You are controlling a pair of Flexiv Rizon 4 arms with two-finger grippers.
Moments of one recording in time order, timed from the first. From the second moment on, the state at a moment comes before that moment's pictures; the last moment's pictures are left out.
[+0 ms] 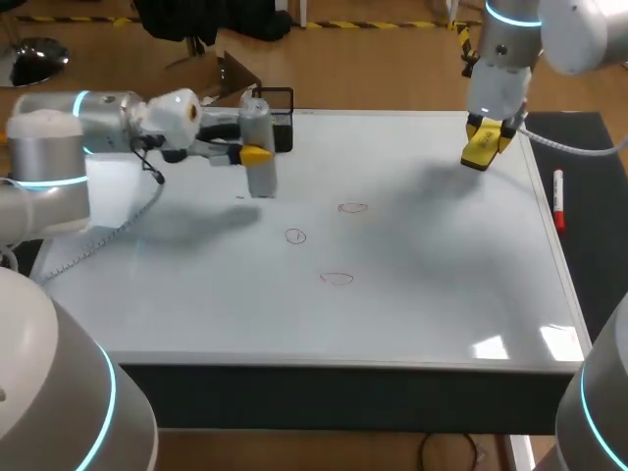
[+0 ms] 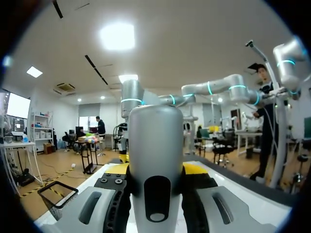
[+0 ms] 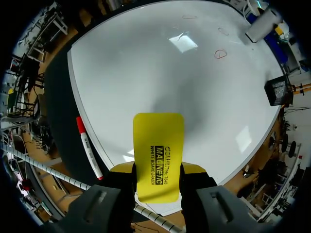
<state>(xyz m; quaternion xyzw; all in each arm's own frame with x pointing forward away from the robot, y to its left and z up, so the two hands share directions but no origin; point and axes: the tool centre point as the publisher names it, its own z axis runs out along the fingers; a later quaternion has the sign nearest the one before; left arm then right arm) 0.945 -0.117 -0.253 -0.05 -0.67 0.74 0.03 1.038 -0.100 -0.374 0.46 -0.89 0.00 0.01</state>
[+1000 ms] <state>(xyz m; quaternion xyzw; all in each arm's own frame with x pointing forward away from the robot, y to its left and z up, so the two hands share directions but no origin) 1.035 0.011 -0.245 0.03 -0.68 0.74 -0.04 1.038 -0.100 -0.374 0.46 -0.89 0.00 0.01</state>
